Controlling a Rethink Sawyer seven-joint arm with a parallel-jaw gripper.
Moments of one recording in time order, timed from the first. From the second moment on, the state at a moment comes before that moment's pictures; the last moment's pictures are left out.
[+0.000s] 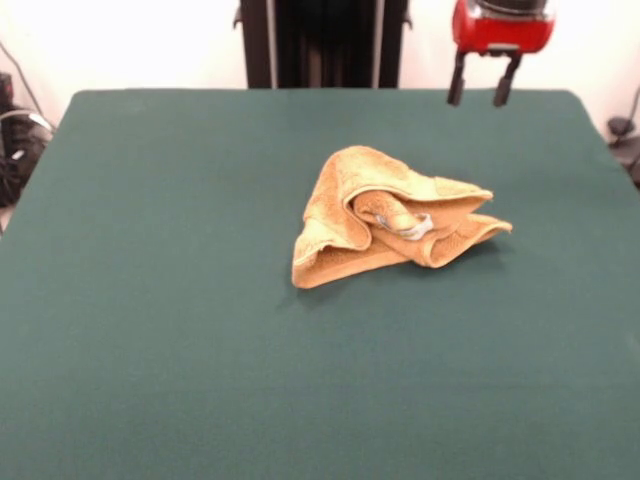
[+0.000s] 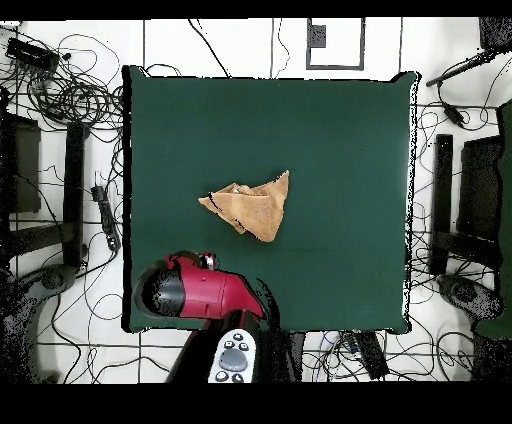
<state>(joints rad) 0.22 -0.67 -0.16 2.00 0.19 0.26 1.58</state>
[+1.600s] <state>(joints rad) 0.28 -0.67 -0.19 1.87 0.20 0.38 1.58</state>
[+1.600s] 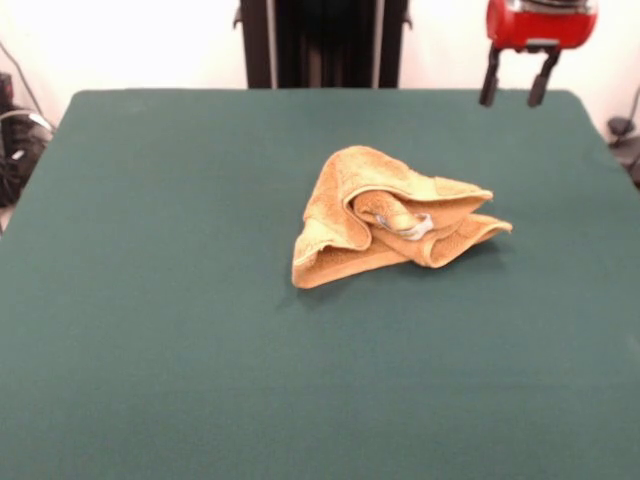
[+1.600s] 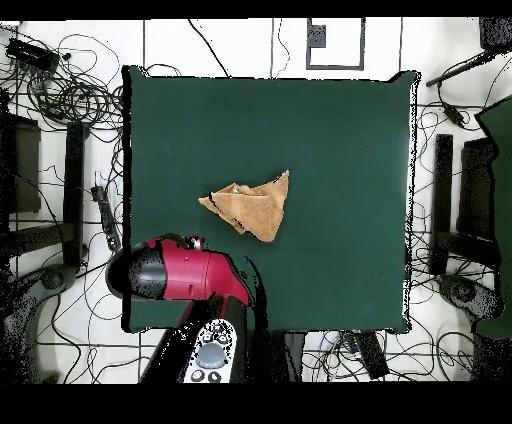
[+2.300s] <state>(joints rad) 0.27 -0.67 -0.19 1.87 0.20 0.38 1.58</state>
